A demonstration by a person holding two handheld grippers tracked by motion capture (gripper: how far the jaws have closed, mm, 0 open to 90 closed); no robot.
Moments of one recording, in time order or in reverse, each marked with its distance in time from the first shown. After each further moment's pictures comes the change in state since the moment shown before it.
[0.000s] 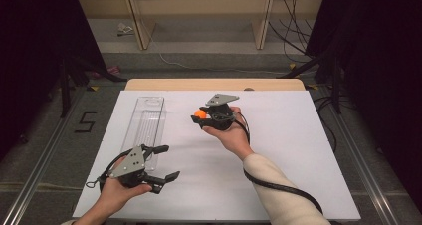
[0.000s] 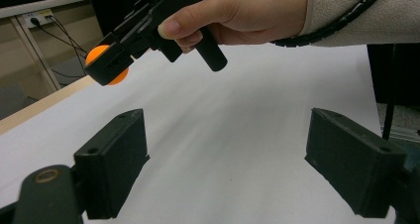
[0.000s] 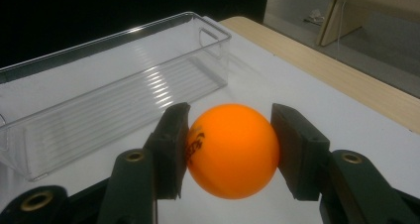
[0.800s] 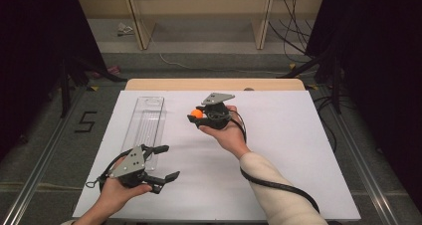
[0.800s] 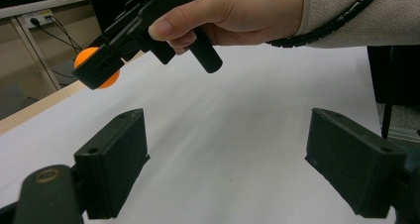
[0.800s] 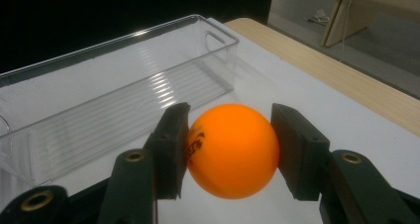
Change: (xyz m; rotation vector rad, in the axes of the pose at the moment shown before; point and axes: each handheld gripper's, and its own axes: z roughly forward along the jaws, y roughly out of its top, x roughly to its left) left arm 0.000 0.000 0.000 0.001 -0.002 0.000; right arm 0.005 0.006 0.008 0.001 0.011 -0.010
